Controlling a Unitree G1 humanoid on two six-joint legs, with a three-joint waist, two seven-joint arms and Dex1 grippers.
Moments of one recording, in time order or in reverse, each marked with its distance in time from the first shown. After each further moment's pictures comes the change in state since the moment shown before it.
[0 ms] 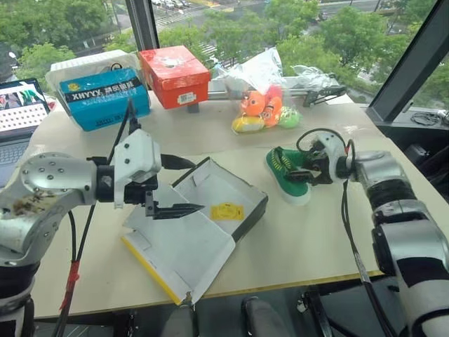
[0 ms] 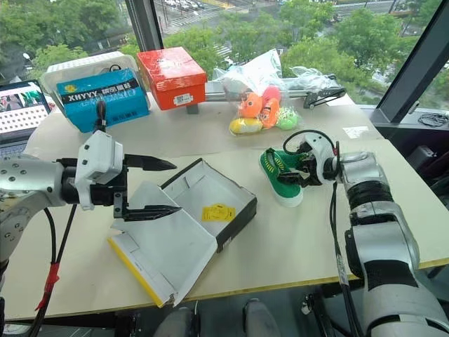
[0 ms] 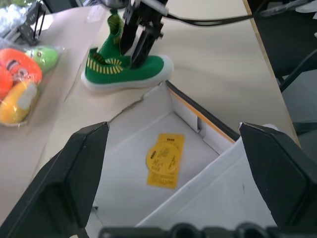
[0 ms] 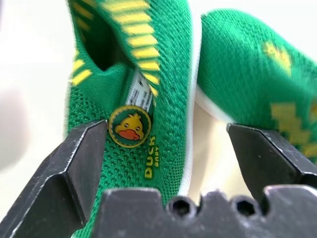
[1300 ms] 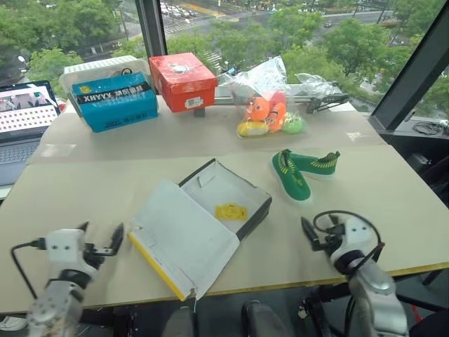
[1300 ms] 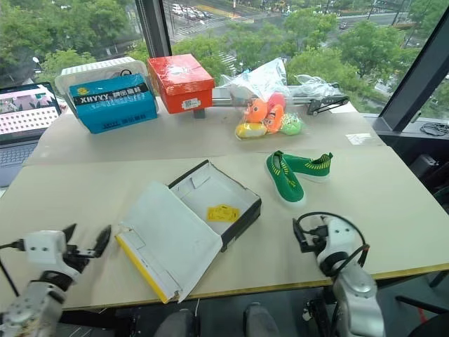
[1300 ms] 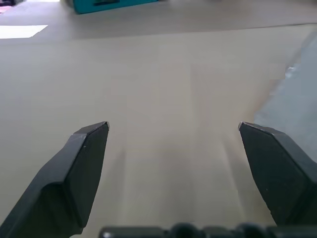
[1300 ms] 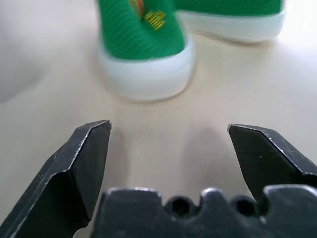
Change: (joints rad) left arm 0.756 -0.765 0.290 0.169 0.396 -0.536 0.672; right arm 1.046 0.546 -0.373 -0.778 0.017 -0.424 -0.873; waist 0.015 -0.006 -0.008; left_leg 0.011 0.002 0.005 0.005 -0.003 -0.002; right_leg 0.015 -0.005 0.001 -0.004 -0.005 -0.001
